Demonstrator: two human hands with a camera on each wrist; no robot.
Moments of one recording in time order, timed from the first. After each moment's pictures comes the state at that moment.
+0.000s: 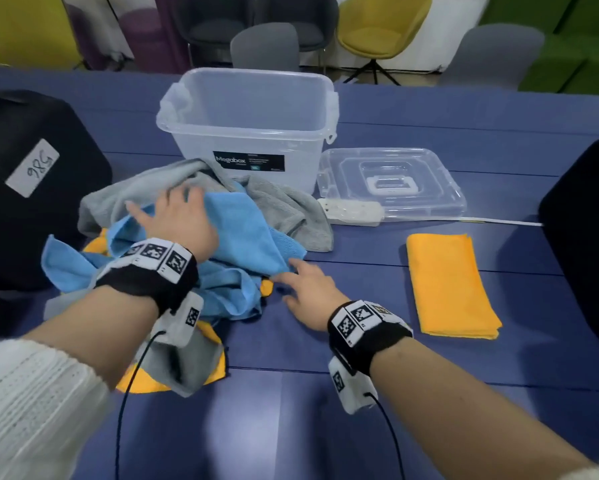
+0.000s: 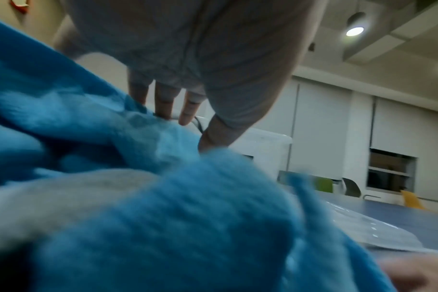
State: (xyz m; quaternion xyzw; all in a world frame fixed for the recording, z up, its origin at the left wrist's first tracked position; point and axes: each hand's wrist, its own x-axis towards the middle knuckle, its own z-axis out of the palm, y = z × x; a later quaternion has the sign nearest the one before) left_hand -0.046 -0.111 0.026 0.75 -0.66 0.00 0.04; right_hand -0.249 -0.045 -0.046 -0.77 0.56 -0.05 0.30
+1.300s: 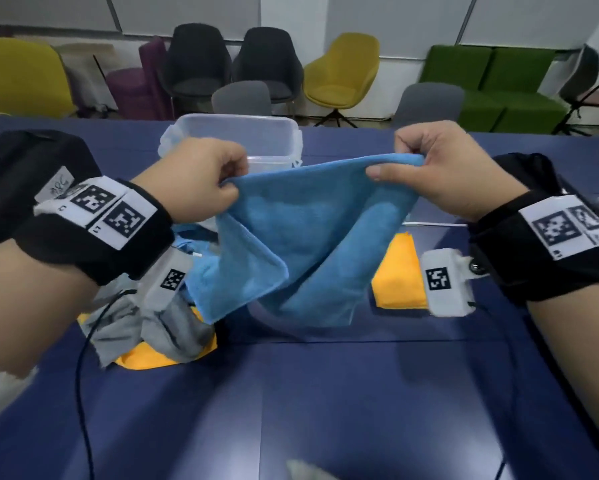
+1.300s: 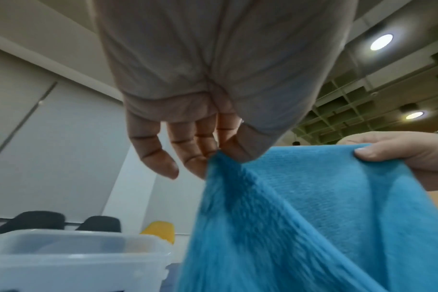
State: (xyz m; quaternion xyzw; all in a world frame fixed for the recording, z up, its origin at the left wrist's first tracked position) left_hand -0.085 -0.002 0.188 0.47 -0.85 -0.05 0.21; right_hand -0.372 0.051 0.204 -0.74 0.53 -0.36 0.18
